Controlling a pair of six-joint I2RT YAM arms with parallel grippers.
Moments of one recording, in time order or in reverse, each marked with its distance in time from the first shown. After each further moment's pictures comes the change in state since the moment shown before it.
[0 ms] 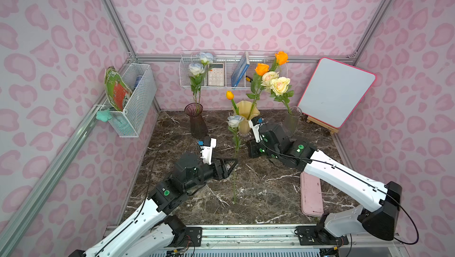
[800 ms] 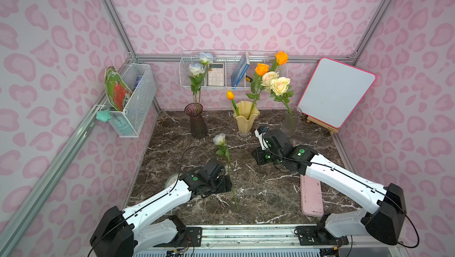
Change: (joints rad) left arm -0.027 0.451 -0.005 -0.285 -0.101 -0.079; right arm -0.063 0.004 -0.136 -0.004 -0.091 0.009
